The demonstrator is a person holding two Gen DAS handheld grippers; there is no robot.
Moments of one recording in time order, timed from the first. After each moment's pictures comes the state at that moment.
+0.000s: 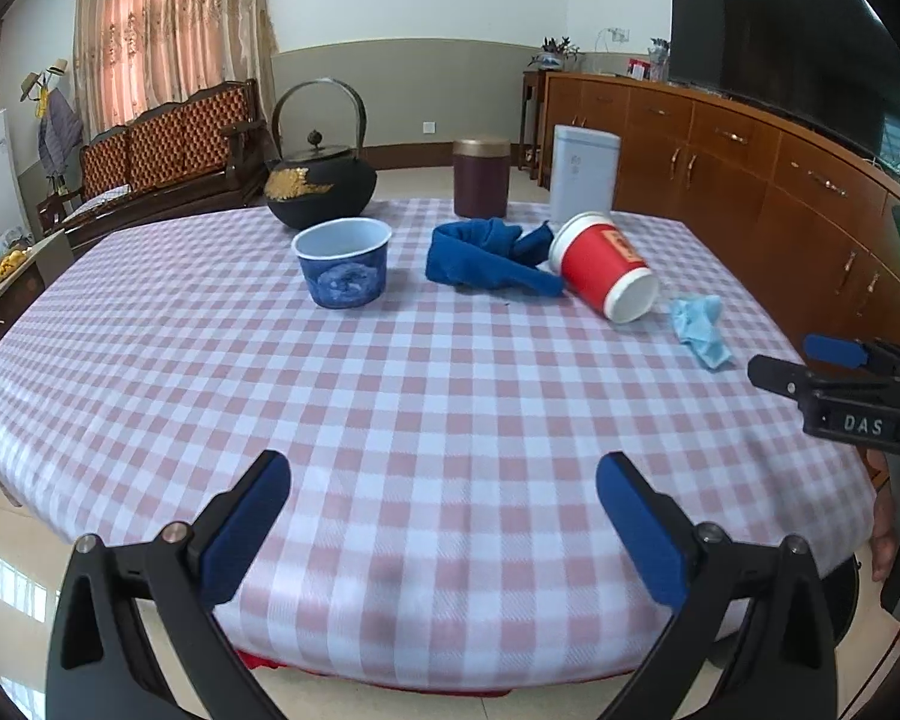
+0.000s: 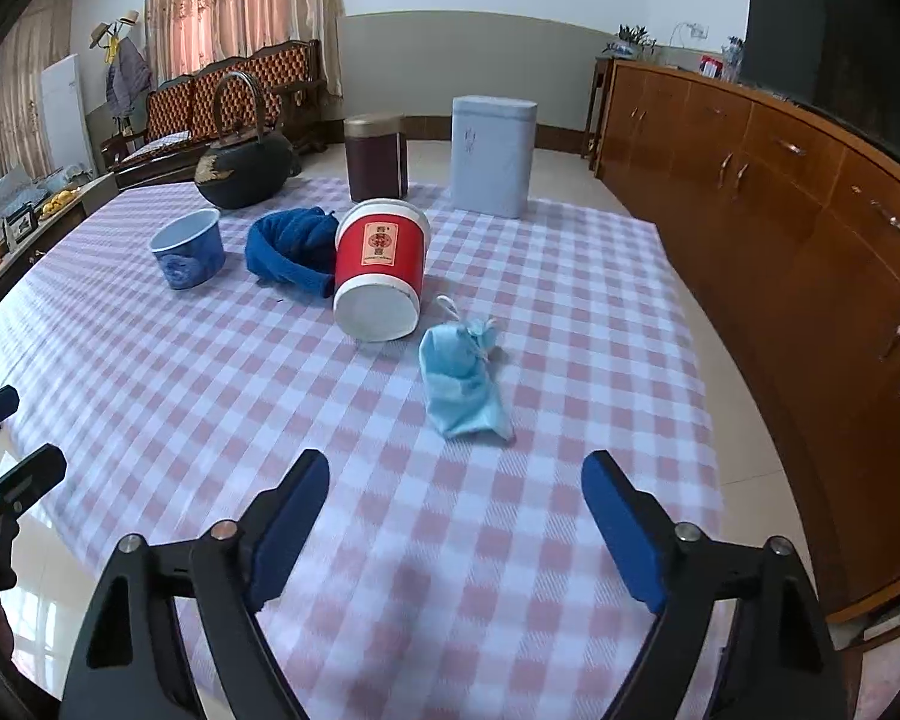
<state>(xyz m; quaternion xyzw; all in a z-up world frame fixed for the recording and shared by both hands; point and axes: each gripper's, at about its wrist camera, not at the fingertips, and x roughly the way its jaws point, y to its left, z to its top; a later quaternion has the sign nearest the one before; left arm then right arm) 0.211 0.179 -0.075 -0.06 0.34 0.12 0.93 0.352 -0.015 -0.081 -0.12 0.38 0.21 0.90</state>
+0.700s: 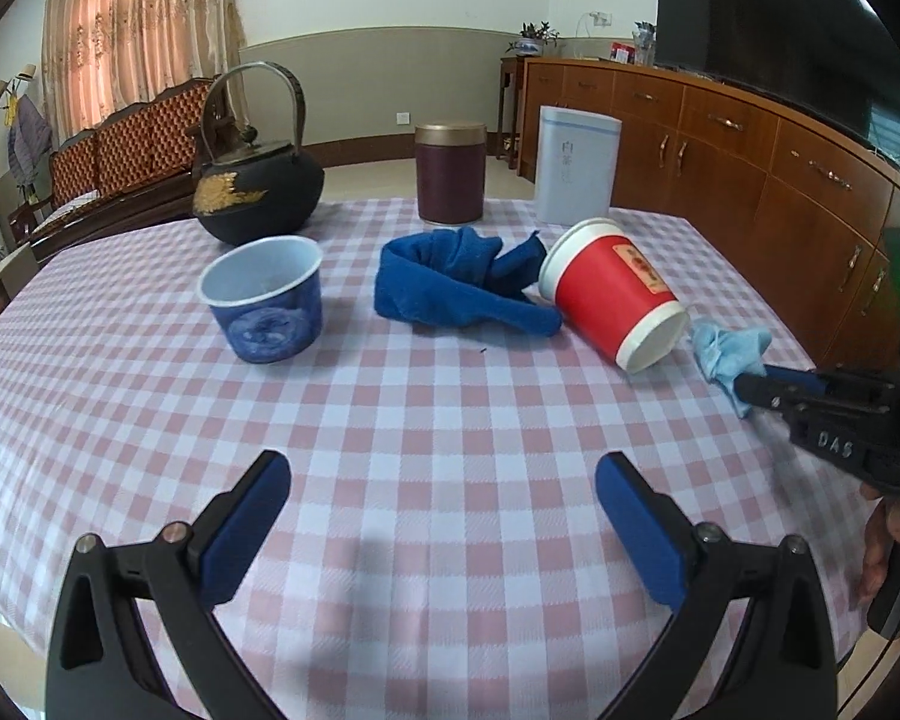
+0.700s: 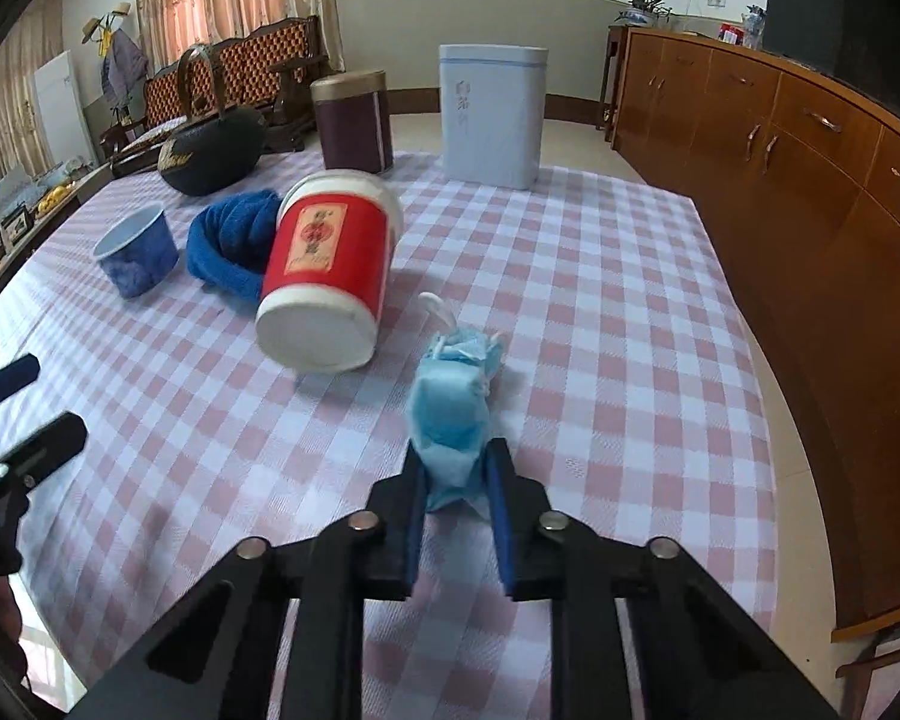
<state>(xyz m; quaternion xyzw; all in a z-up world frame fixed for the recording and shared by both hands) 0.289 0.176 -0.088 -0.05 0.35 0.10 0.93 0.422 -0.007 -0.108 -0.11 0.40 0.22 0.88</state>
